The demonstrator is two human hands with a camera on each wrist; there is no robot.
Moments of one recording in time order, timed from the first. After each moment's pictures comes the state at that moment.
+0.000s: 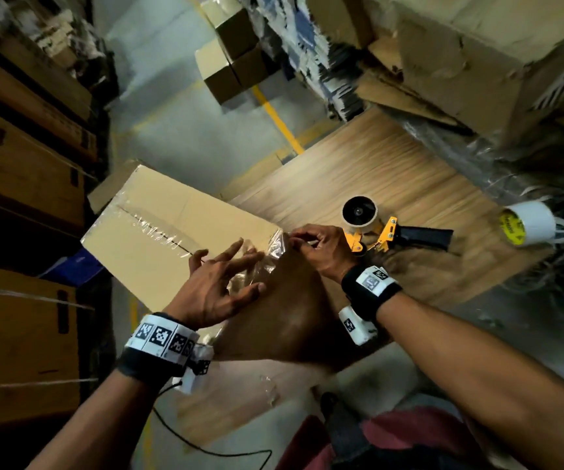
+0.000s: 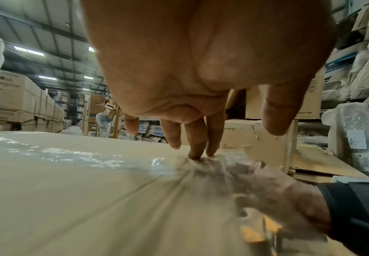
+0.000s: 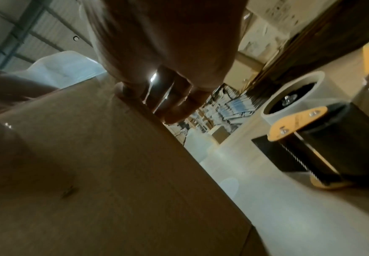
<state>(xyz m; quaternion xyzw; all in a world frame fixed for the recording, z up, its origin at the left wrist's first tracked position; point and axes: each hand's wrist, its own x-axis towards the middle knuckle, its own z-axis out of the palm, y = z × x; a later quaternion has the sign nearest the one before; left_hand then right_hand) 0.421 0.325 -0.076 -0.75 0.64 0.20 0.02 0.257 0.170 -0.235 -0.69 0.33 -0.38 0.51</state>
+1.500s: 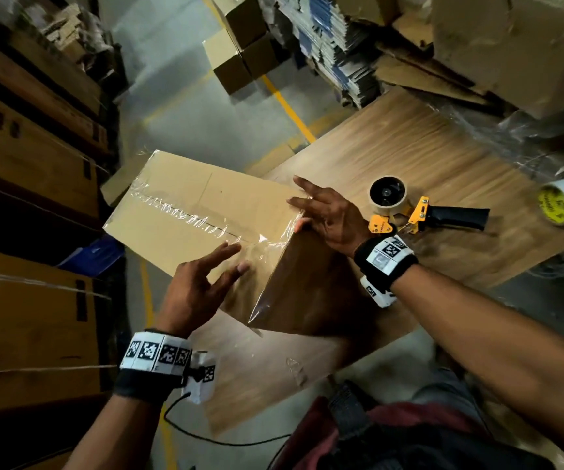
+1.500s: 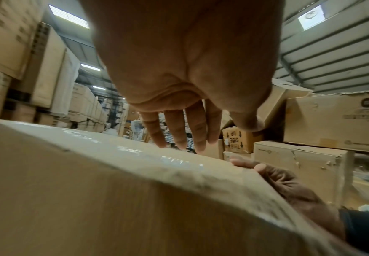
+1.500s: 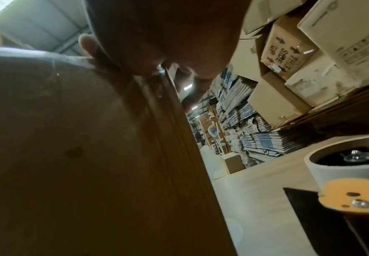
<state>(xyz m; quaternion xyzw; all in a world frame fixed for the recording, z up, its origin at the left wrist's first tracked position) 0.479 0.396 -0.086 -0.80 0.53 0.19 -0.22 0.288 0.165 -0.221 -0.84 0.20 -0.38 0.32</state>
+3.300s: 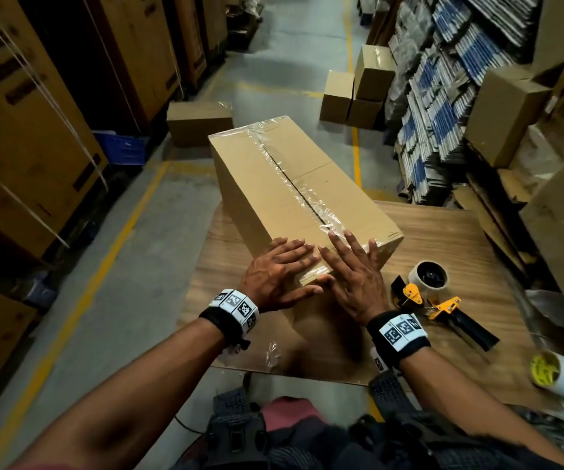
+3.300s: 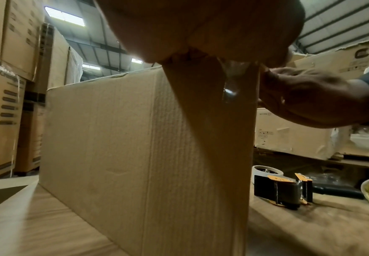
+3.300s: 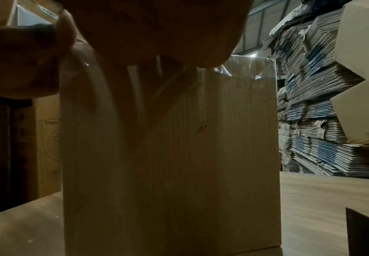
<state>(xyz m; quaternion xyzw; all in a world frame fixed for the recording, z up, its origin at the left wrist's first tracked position) 0.452 0.457 -0.192 -0.72 0.61 -0.12 -0.29 0.299 0.272 -0.194 -0.97 0.06 -0.24 0.07</state>
